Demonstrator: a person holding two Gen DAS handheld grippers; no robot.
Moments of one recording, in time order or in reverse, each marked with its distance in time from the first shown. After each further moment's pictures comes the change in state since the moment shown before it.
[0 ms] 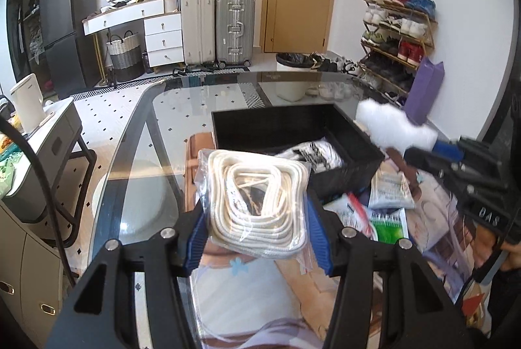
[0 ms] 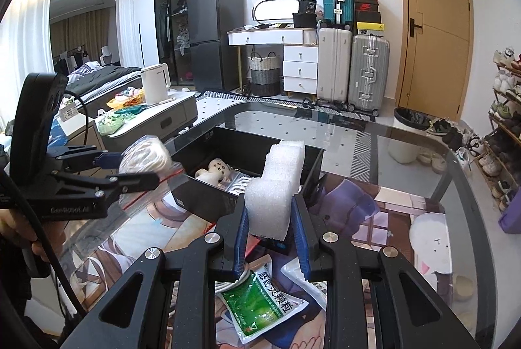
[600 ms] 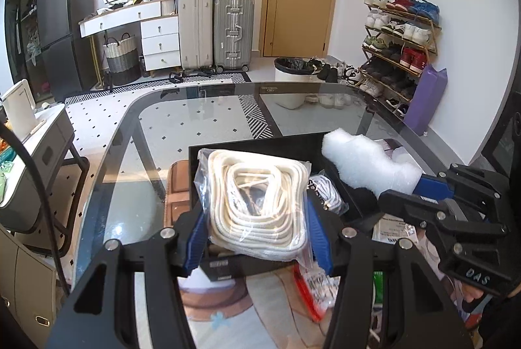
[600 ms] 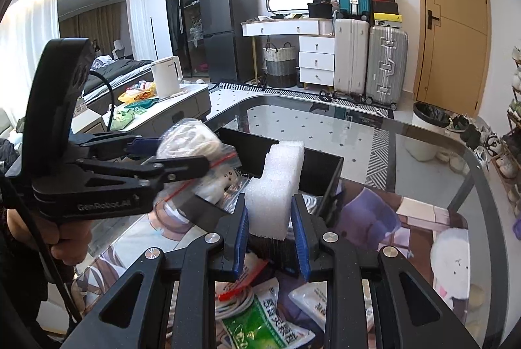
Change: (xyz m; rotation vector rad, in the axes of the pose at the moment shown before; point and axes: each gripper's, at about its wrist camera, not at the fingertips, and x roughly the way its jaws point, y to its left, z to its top) left arm 0.043 -0.008 0.036 -0.006 -0.005 -0.009; right arm 0.039 -0.004 0.022 -0.015 0.045 0.076
